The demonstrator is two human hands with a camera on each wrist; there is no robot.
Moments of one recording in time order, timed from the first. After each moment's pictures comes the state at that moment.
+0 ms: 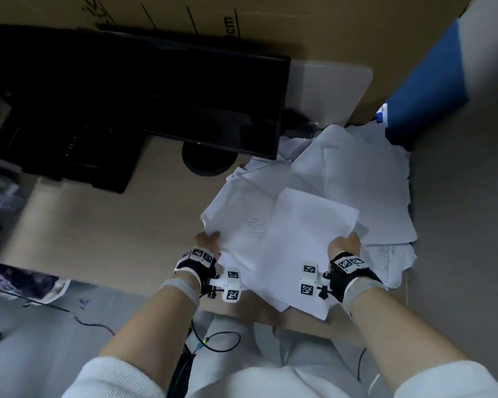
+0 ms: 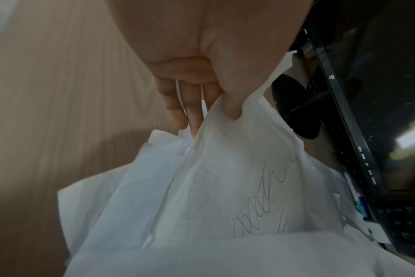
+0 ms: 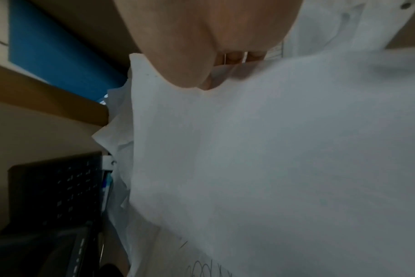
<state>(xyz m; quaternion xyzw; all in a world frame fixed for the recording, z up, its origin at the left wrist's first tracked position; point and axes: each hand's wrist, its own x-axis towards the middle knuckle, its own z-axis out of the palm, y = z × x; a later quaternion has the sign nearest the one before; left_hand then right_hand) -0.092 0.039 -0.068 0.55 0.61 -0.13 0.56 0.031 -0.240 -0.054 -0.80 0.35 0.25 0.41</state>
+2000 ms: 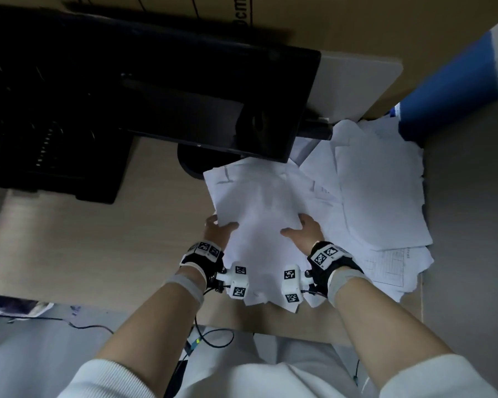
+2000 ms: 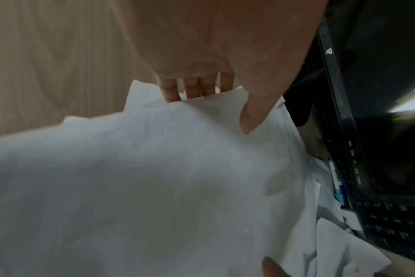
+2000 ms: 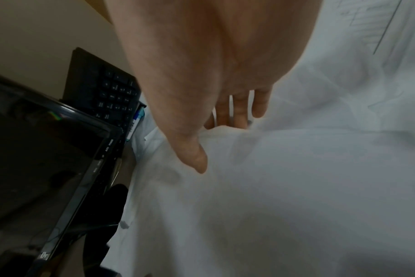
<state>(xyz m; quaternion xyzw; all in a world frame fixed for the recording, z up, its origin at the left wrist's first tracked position) -0.039 0.079 -0.095 0.59 0.56 -0.14 0.57 0.042 -0.132 -0.082 -0.83 0.14 0.41 0.35</state>
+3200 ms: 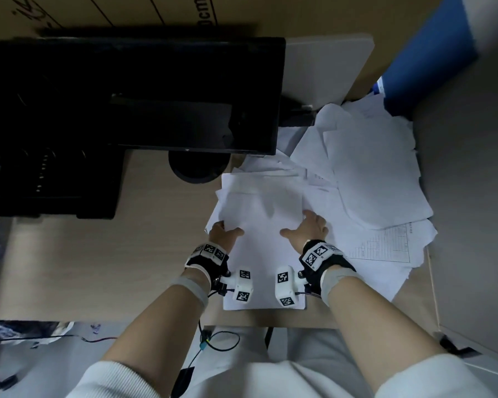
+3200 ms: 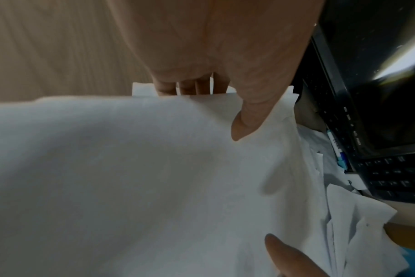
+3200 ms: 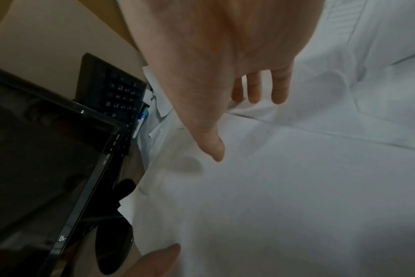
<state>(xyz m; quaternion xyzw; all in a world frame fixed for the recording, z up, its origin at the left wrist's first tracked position) -0.046 0.069 -0.100 0.69 0.46 -0.23 0.51 0.015 -0.132 -0.075 -0.86 0.19 0.37 0.29</state>
